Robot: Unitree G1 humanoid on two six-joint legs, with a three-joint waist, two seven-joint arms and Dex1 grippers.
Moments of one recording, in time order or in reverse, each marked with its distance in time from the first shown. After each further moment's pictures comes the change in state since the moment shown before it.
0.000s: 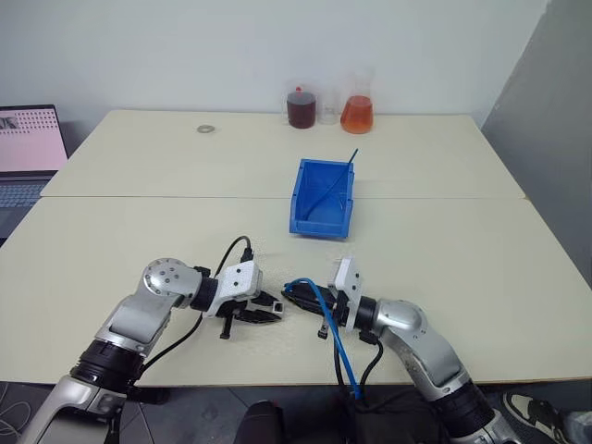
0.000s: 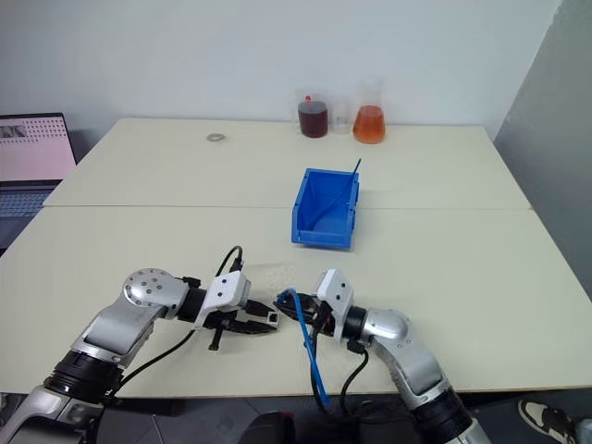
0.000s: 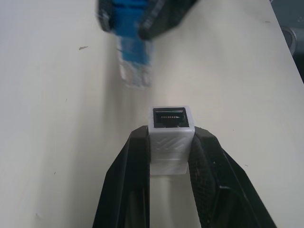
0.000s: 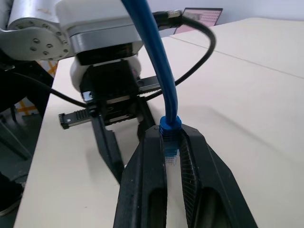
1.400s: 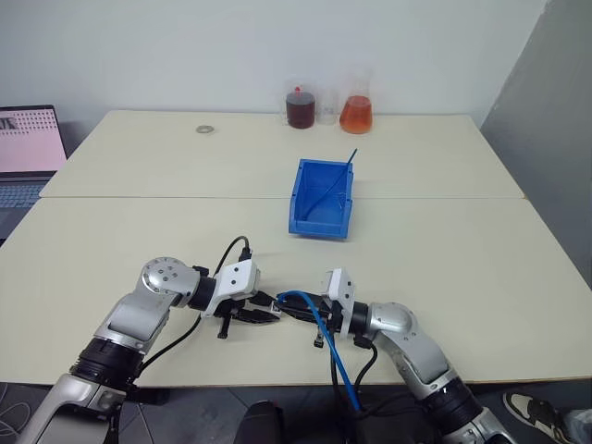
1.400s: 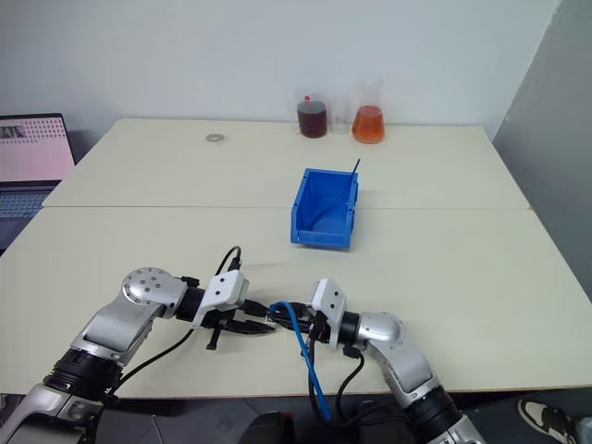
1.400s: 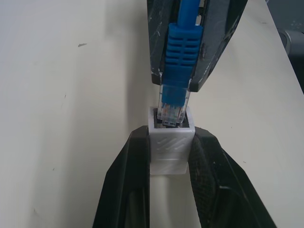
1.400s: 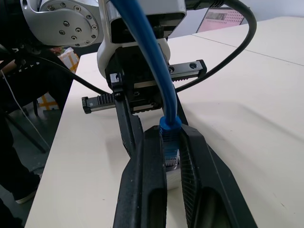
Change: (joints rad) left arm -0.009 0.003 0.002 0.028 -0.007 -0.007 -0.022; right arm -0.032 0.017 0.027 0.166 -0.026 -0.127 0.091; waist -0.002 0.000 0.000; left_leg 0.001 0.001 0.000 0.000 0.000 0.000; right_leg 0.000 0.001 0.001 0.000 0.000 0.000
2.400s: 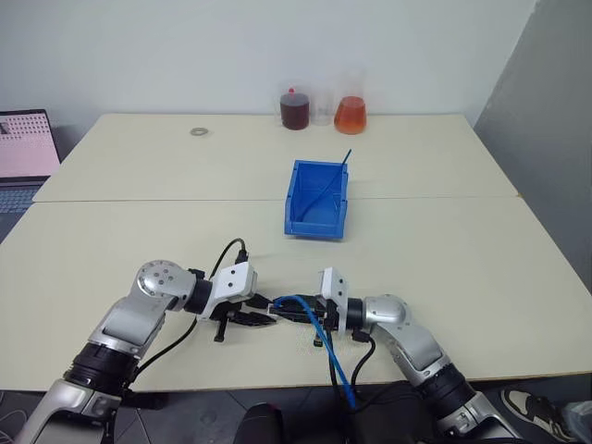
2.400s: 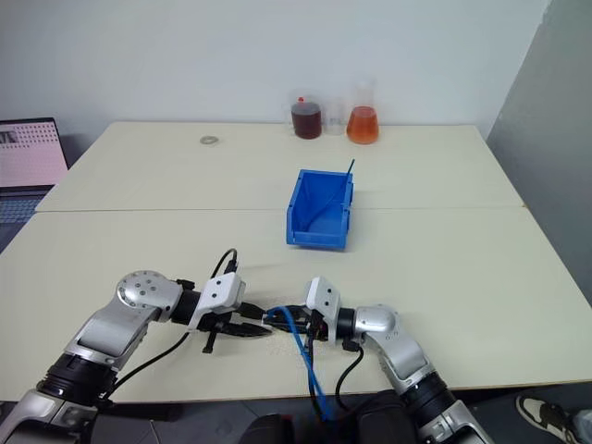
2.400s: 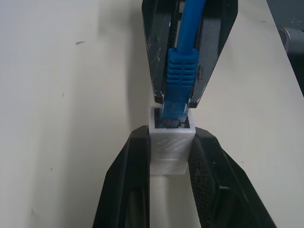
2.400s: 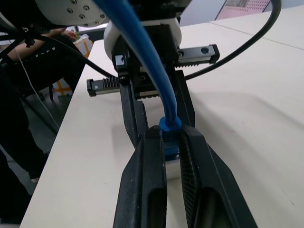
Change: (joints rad) left arm 0.032 0.014 0.019 -0.036 0.004 0.025 0.013; right arm -0.061 0.003 0.013 0.095 -0.017 0.002 0.088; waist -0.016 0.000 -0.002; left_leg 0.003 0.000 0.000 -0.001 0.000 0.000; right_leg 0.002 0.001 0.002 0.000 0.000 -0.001
